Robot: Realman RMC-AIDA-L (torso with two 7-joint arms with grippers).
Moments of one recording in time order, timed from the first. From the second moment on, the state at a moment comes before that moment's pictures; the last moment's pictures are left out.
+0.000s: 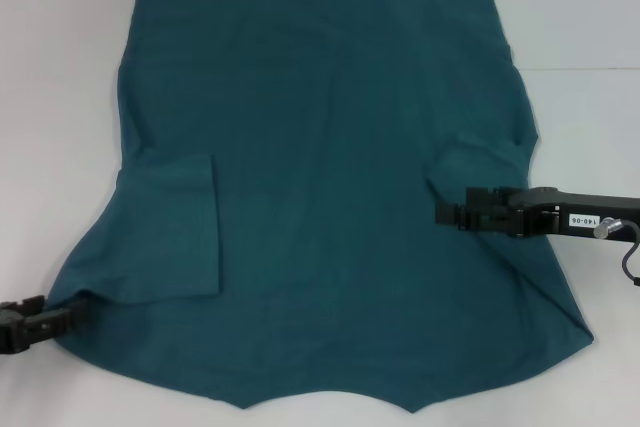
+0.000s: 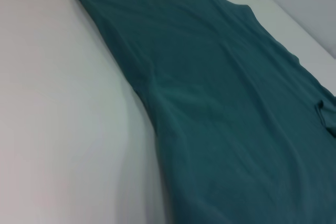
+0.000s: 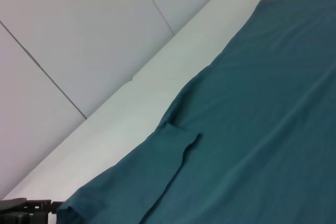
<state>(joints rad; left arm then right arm) -0.29 -2.14 0.32 0.91 2.30 1.52 -1.78 0.57 2.03 -0.77 -0.58 -1.95 -1.37 1.78</state>
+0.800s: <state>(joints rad) -0.31 -2.13 0.36 0.93 2.33 1.49 -1.78 0.57 2.03 -0.76 -0.57 -1.95 -1.37 1.78</state>
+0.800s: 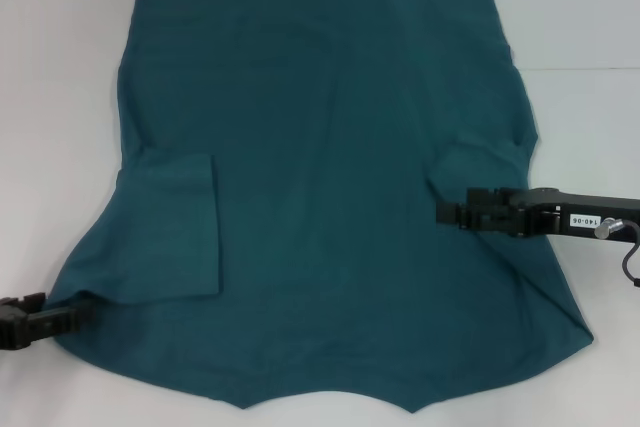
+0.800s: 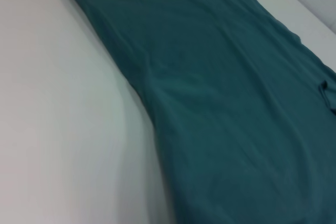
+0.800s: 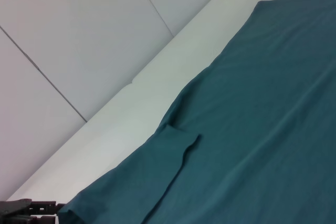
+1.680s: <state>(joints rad) -0.33 -2.14 0.39 0.93 2.38 1.49 -1.79 0.57 2.03 -0.75 -0.58 -1.95 -1.37 1.79</state>
